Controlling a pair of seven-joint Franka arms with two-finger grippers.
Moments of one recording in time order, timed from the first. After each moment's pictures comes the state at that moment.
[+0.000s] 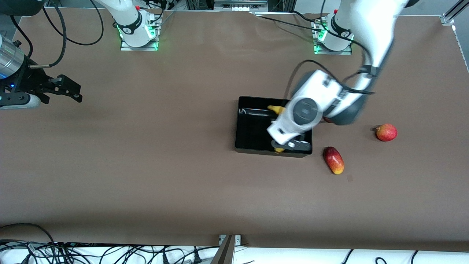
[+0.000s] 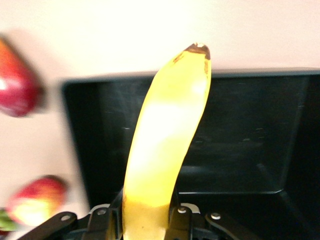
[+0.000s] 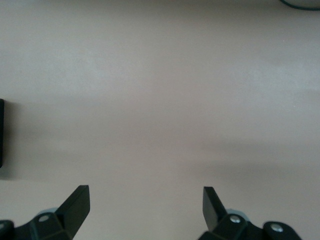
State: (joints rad) left arm -0.09 0.61 -0.42 -1.44 0.16 1.73 -0.40; right arm 0.28 0.10 -0.19 -1.49 0.02 1.61 0.03
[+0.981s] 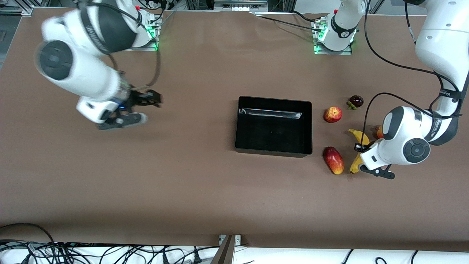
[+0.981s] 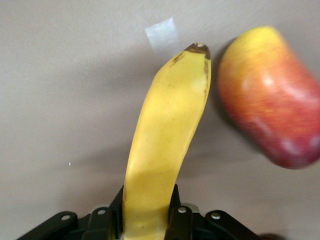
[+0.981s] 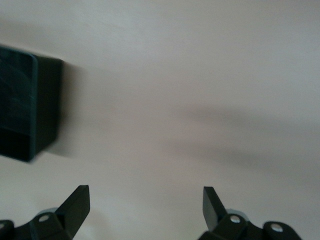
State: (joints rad) left arm 0.38 0.71 -0.41 -1.63 0.37 2.02 0.08; right arm 0.48 0.31 -0.10 -1.51 0.18 1.72 0.21
